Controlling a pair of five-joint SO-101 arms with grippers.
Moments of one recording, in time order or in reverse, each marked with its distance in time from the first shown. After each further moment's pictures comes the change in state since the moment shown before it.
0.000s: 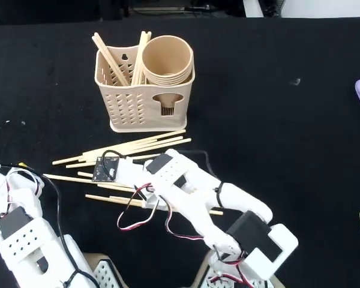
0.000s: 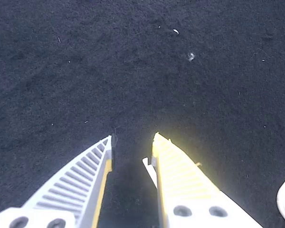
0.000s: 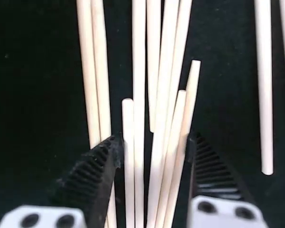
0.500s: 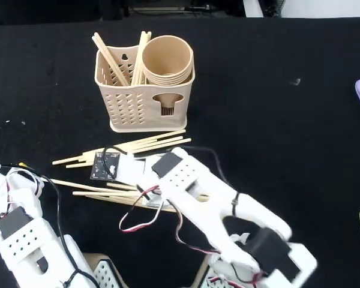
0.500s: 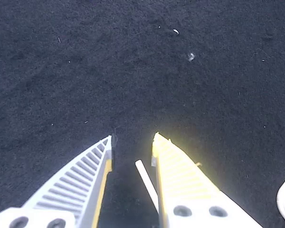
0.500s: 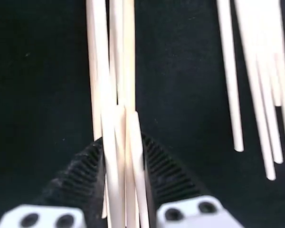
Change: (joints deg) left arm 0.0 0.0 0.0 0.0 0.0; right arm -0.2 -12.5 -0.1 7.0 -0.4
